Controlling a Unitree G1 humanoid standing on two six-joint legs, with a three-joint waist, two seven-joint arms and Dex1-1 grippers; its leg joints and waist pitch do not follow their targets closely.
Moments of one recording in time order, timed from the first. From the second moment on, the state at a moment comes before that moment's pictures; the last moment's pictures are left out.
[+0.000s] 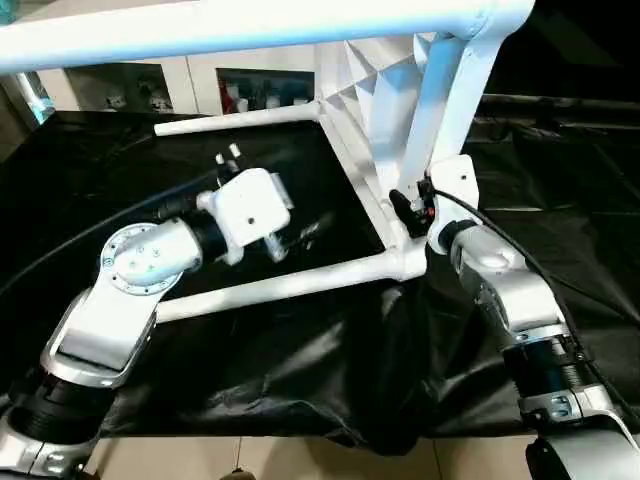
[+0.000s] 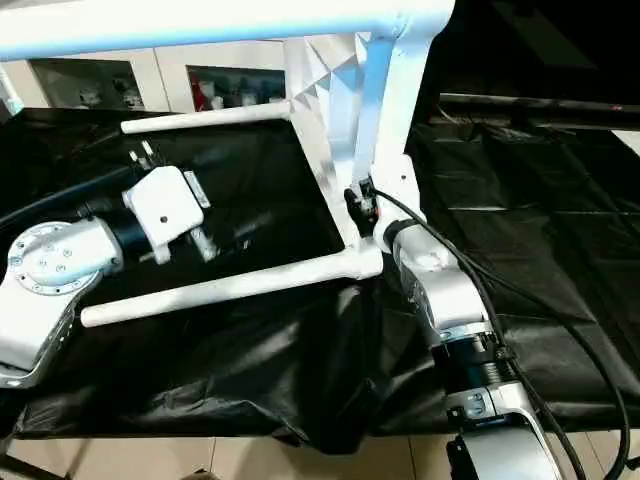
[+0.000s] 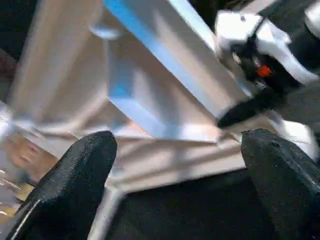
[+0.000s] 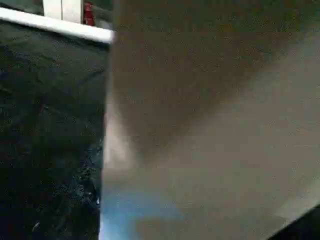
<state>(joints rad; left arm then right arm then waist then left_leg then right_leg) -0.46 0.55 -0.20 -0.27 0.07 0.06 -0.58 -0.58 -0.25 0.11 0.35 0.08 0.31 0.15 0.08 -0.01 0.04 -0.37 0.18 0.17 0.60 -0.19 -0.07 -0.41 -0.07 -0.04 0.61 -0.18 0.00</state>
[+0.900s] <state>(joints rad) -0.59 0.51 -0.07 -0.21 0.58 -0.07 -0.10 -0.62 -0.22 0.11 0.48 0.05 0.20 0.18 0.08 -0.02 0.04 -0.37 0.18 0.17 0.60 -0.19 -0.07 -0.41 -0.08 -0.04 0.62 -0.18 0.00</state>
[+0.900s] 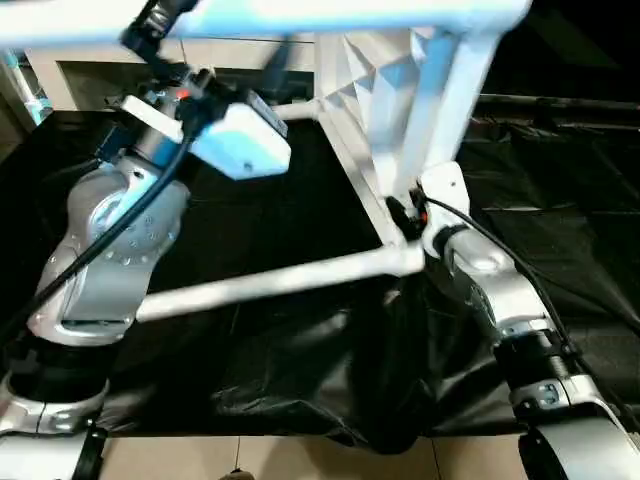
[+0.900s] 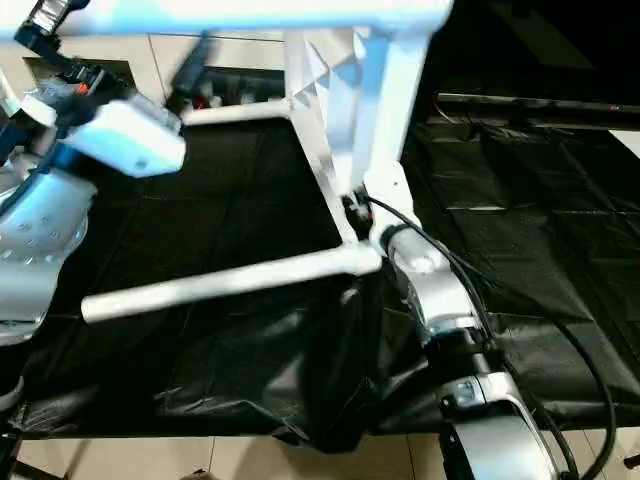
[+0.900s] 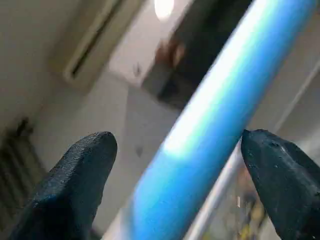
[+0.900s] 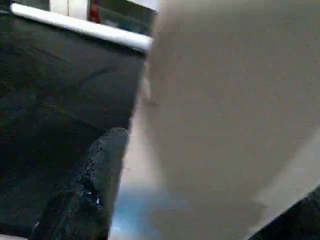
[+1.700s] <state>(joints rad) -0.60 0.43 0.00 -0.21 0.53 0.05 -0.16 -0.63 -0.24 0.05 0.49 0.05 0.18 0.20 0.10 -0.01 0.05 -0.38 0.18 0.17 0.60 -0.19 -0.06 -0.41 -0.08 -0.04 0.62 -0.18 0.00</state>
